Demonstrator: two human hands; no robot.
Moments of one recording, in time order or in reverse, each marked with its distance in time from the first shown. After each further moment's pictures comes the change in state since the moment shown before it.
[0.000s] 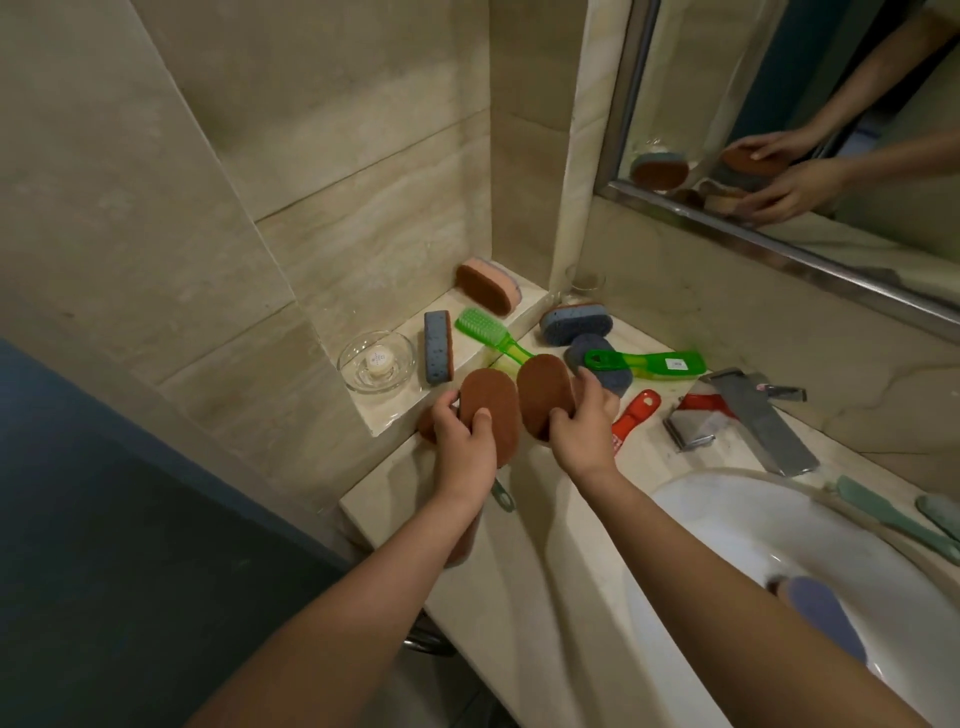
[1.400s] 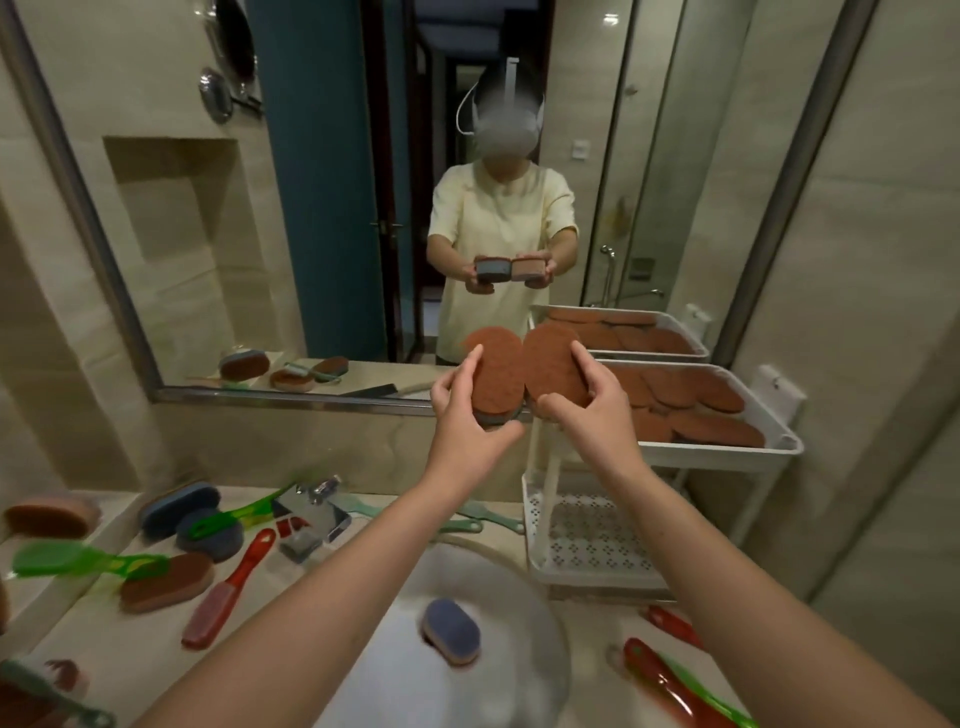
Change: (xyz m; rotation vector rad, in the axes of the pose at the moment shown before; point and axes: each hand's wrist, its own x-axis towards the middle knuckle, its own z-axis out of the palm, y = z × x) left_hand -0.337 0.205 0.249 -0.115 -0.881 0.746; right_hand -0.225 0.021 -0.474 0.153 0.722 -0.262
